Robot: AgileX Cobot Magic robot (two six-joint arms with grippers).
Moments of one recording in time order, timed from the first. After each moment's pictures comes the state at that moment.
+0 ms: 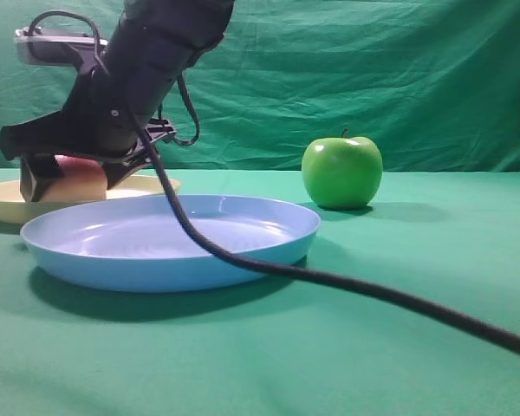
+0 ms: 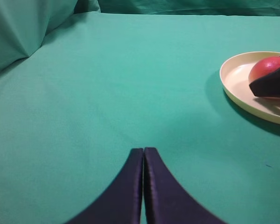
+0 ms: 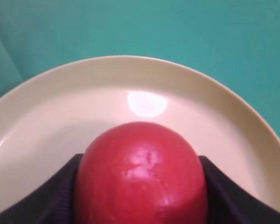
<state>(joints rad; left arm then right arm) 0.05 -0.02 0.01 0.32 0.38 -0.33 0.77 2.43 -2.01 0.25 0.49 -0.44</state>
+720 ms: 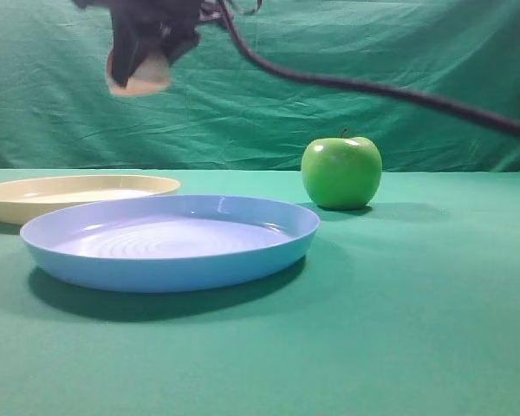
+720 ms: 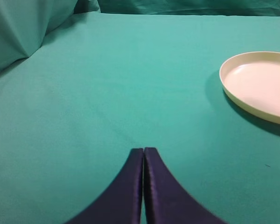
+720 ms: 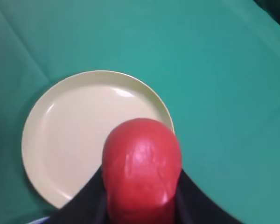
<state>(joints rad) 0.05 -0.02 0.01 0.32 0.38 -0.33 0.69 1.92 -1.90 0.00 0.95 -0.18</state>
